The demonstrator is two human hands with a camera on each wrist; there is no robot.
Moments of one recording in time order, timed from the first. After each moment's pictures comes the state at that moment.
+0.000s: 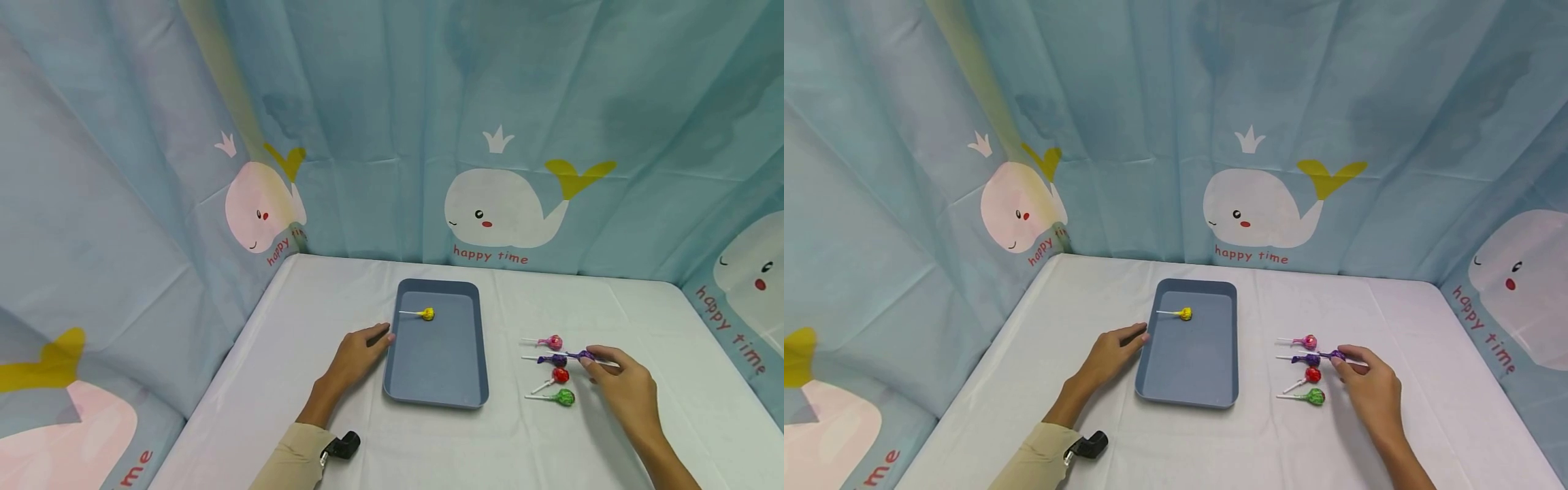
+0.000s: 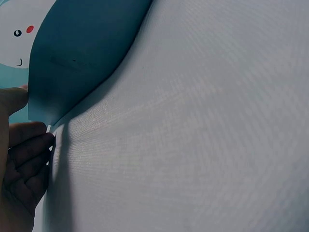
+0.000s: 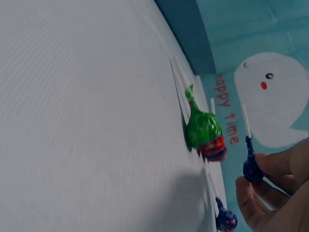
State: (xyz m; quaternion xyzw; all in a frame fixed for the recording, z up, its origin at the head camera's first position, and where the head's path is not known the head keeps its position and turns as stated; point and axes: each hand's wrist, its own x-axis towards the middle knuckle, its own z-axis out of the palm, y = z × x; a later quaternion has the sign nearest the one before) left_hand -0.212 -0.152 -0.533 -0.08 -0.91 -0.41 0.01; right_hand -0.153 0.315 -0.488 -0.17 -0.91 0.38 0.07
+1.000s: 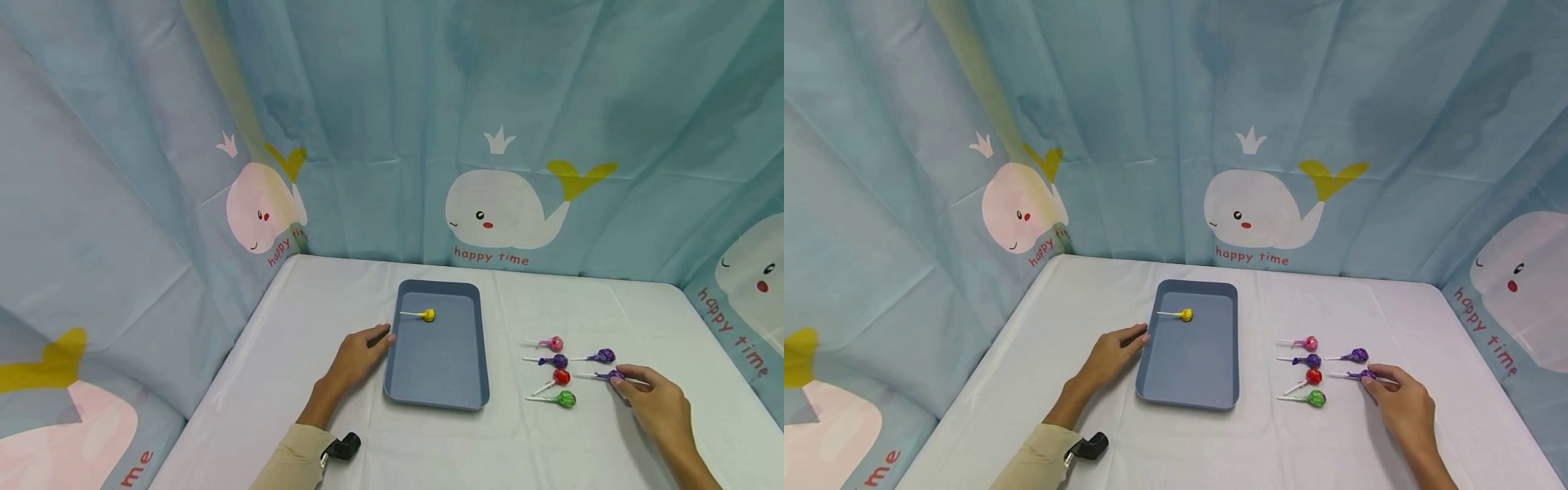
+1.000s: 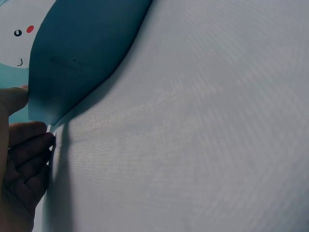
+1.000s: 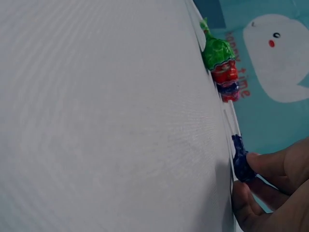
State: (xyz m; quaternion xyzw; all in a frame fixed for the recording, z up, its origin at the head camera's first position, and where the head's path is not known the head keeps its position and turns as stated) left_hand -0.212 -0.152 -0.532 -0.08 -0.91 -0.40 0.01; right_hand -0.147 0.363 -0.504 -0.21 -0.91 0.34 0.05
